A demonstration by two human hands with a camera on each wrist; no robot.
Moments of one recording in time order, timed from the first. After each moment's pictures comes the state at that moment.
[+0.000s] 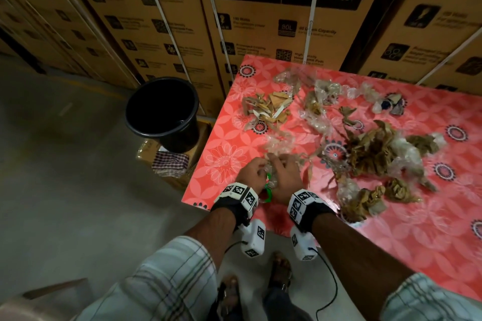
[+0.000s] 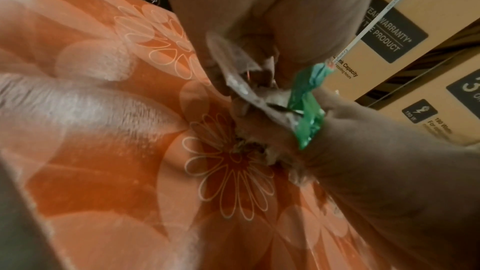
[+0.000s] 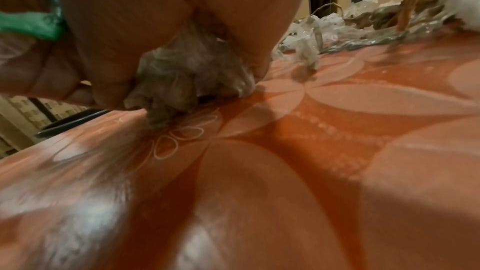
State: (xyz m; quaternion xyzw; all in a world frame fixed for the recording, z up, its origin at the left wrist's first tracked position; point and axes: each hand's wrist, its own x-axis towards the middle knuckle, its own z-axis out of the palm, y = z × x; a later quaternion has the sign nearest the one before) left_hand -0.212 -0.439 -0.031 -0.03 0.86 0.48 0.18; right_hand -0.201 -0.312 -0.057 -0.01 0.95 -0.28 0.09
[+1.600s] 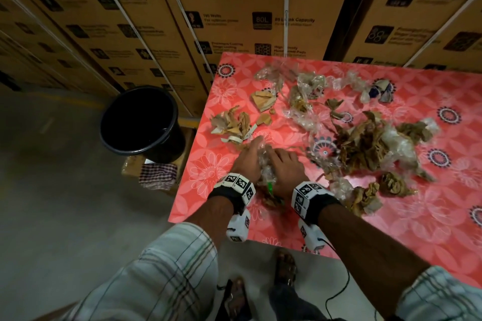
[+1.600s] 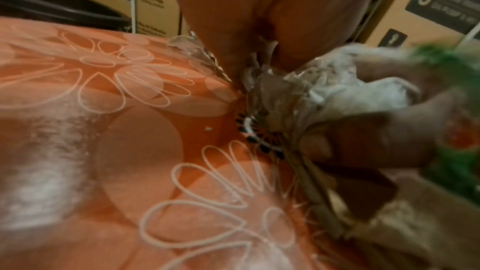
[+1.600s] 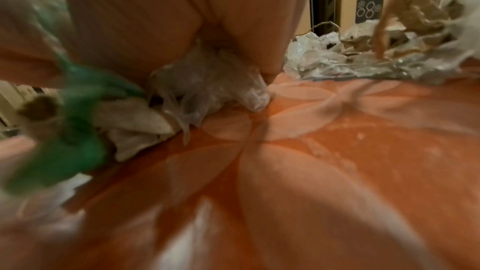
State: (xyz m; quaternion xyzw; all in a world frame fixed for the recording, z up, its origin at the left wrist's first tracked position) left_hand -0.273 -0.412 -0.035 0.11 0.90 0.36 0.20; right_hand -0.232 -0.279 -0.047 -0.02 0.97 -0.17 0.15
